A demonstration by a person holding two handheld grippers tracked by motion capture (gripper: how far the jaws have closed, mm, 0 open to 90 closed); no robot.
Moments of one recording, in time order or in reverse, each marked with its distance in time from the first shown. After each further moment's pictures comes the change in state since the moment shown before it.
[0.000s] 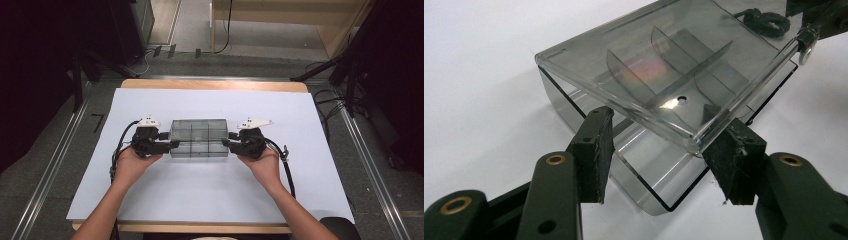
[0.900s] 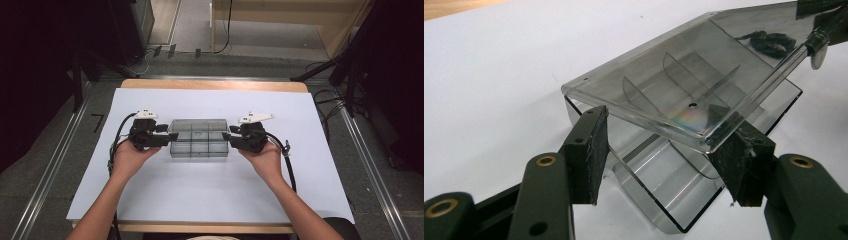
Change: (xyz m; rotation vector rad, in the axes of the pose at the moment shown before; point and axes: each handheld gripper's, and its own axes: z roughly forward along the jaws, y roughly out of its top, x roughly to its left) left arm 0.006 0.018 -0.009 -0.024 0.030 0.003; right arm -0.003 0.016 -0.005 -0.024 -0.023 -0.027
